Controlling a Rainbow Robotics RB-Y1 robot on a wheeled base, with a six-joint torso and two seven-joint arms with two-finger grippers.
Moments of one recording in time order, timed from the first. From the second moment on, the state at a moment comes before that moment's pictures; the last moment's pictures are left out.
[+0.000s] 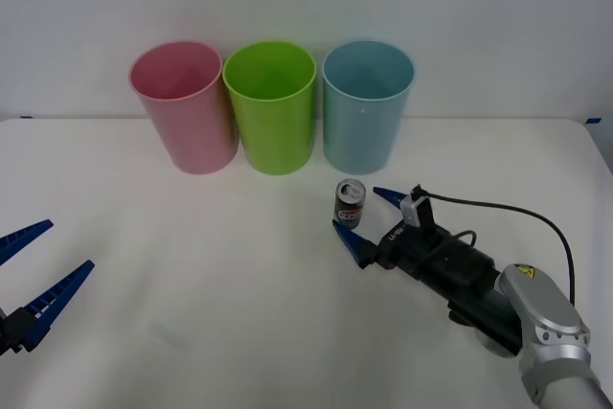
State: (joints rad) right arm -0.23 -0.17 0.02 -1.11 1.23 -0.74 0.32; left arm 0.35 0.40 0.52 -1.66 -0.96 -1.22 0.00
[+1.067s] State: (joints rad) right arm -0.32 -0.11 0.03 -1.00 1.29 -0.63 0.40; left arm 0.35 0.40 0.52 -1.66 -0.96 -1.22 0.00
